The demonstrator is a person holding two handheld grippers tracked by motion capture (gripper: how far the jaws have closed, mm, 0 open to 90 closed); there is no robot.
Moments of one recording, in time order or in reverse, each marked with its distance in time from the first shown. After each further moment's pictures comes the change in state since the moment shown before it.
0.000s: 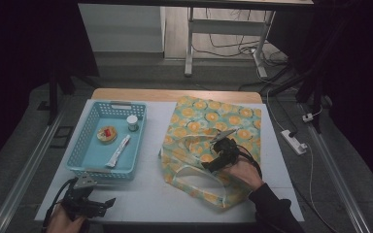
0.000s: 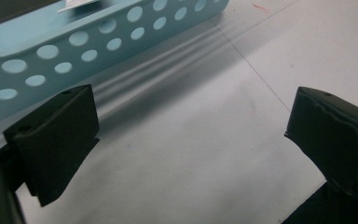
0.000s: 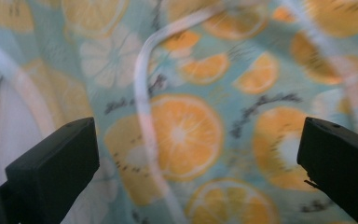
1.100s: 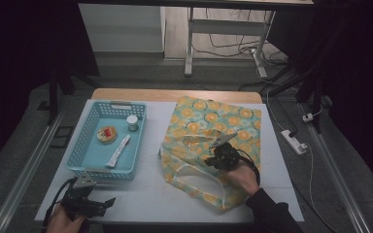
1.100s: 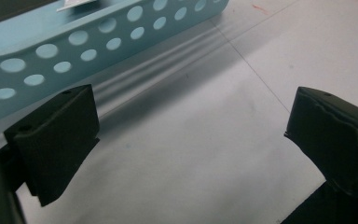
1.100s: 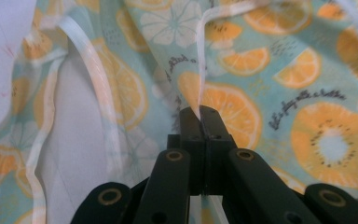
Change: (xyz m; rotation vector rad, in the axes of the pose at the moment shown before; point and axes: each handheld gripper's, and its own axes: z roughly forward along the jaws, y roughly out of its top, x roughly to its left) left arm 0.003 0.000 0.000 -0.008 -0.018 -0.016; right arm 0.009 -0.006 -0.011 -0.038 0.103 -0.029
